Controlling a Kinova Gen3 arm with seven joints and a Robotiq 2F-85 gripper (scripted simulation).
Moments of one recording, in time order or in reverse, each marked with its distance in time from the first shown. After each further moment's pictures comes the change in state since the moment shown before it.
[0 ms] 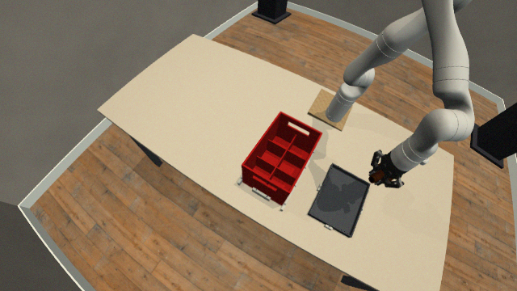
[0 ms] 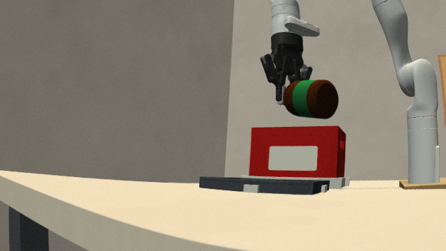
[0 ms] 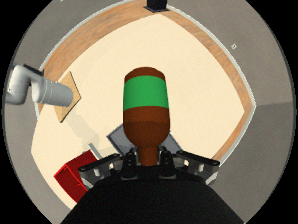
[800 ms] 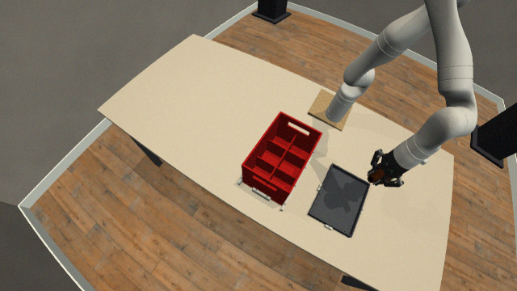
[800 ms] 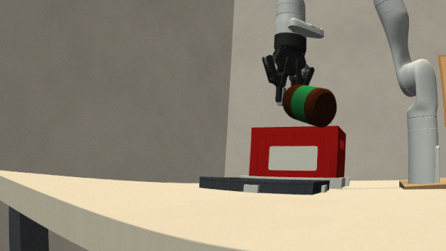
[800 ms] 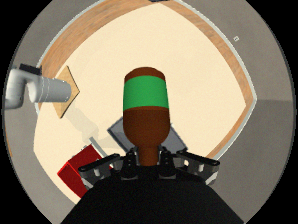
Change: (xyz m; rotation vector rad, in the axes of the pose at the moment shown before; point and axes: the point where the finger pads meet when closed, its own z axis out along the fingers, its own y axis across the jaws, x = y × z) arm -0.004 -0.003 0.001 0.009 -0.119 0.013
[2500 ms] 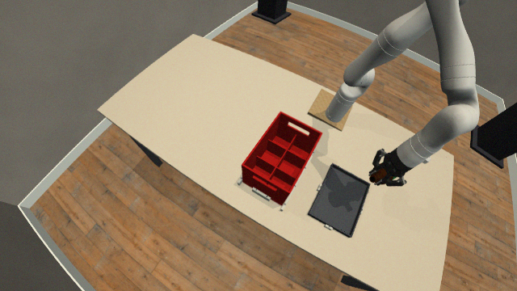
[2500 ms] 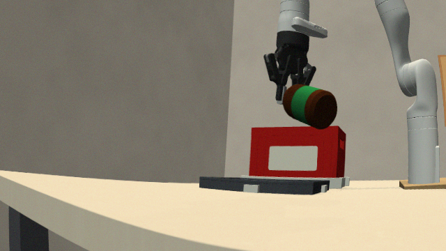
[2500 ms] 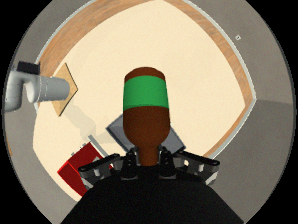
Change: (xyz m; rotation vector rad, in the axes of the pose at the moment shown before) arm 0.005 0.003 -0.002 -0.011 -0.053 -0.013
